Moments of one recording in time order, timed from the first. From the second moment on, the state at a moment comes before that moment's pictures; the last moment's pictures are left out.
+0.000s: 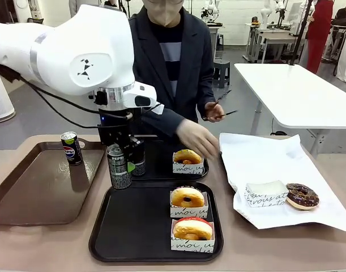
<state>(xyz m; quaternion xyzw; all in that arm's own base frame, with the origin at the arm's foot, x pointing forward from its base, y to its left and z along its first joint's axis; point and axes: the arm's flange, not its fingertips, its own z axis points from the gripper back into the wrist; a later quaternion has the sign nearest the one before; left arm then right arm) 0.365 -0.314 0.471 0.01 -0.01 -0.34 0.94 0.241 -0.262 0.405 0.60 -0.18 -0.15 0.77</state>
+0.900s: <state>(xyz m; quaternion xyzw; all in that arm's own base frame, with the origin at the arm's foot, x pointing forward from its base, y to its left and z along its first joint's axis) 0.346 -0.294 0.379 -0.01 0.00 -0.33 0.94 0.241 -0.262 0.405 0.60 -0.18 -0.15 0.77</state>
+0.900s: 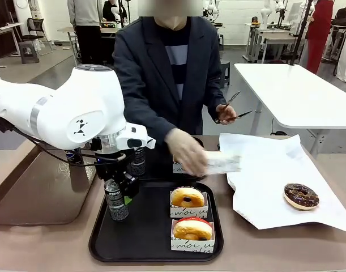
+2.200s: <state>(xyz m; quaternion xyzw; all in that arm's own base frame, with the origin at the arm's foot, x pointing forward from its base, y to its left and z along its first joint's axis) 0.346 -0.293 0.370 -0.01 0.00 -0.34 0.94 0.241 -0.262 0.405 0.60 -0.19 -0.15 0.77</state>
